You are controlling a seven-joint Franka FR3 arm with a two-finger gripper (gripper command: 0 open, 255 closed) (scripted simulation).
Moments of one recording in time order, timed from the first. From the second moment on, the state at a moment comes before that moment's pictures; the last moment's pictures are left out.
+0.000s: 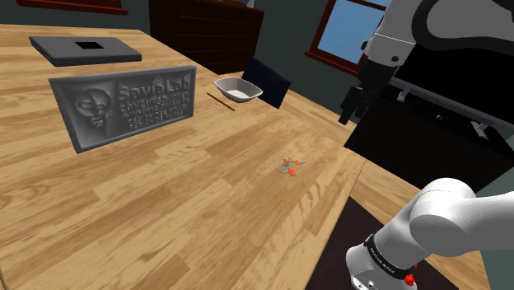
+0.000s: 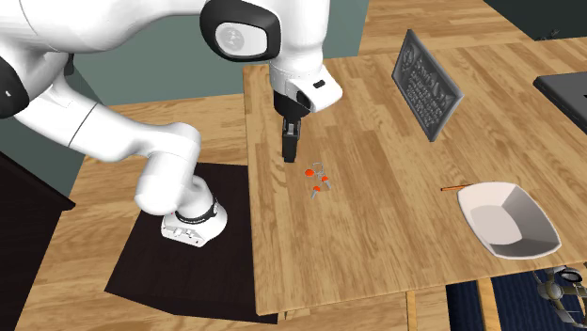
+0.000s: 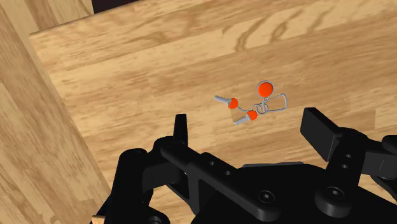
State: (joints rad) arm 0.02 -0.78 0.06 -2.39 0.01 1.57 0.06
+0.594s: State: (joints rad) arm 0.05 -0.73 0.13 -2.57 0.07 1.82 0.13
